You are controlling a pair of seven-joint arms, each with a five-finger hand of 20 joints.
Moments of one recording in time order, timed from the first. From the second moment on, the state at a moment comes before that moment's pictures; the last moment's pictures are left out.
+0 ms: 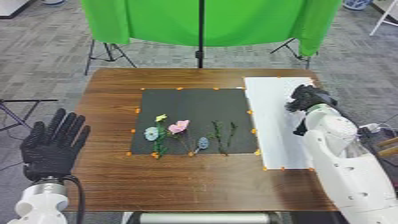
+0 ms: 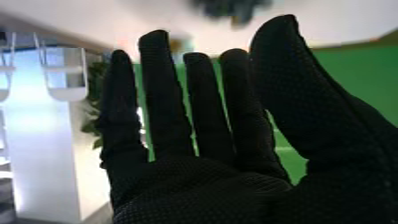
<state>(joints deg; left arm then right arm) 130.7 -59.1 -98.9 -126.7 1.3 17.4 25.5 -80.8 -63.5 80.8 -92.3 -145.0 -17.5 25.7</state>
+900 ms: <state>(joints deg) 130.6 -59.3 -99.0 -126.7 1.3 17.5 25.0 -82.8 -62.2 71.3 -99.7 -143.6 -7.7 19.9</state>
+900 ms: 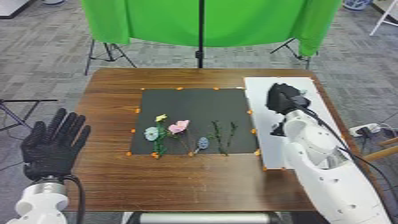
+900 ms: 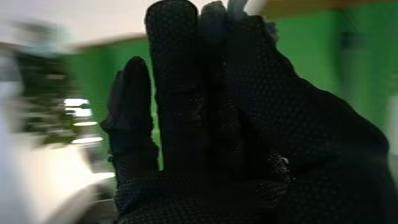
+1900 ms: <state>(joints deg) 130.1 -59.0 -99.1 -126.4 1.3 17.5 24.4 -84.1 -65.8 60.9 -105.3 -151.4 -16.6 11.3</state>
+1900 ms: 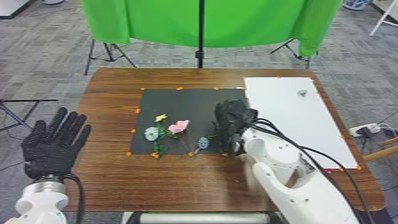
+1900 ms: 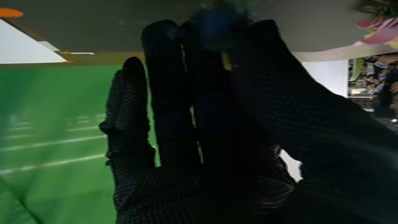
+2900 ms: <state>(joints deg) 130.0 -59.0 -98.8 -126.3 2.1 16.9 23.5 -77.1 -62.9 79.6 -87.5 -150.1 -7.6 17.6</state>
